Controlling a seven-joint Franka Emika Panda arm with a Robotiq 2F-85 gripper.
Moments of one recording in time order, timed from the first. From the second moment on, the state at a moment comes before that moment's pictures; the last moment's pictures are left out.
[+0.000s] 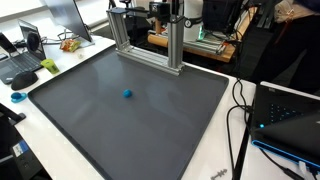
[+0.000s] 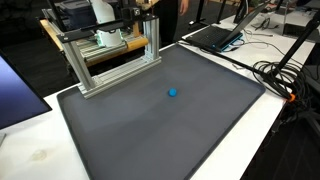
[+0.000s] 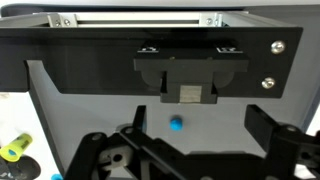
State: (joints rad) arm -0.02 -0.64 0.04 -2.62 -0.09 2.11 0.07
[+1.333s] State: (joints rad) arm -0.02 -0.65 0.04 -2.67 -0.08 2.12 0.03
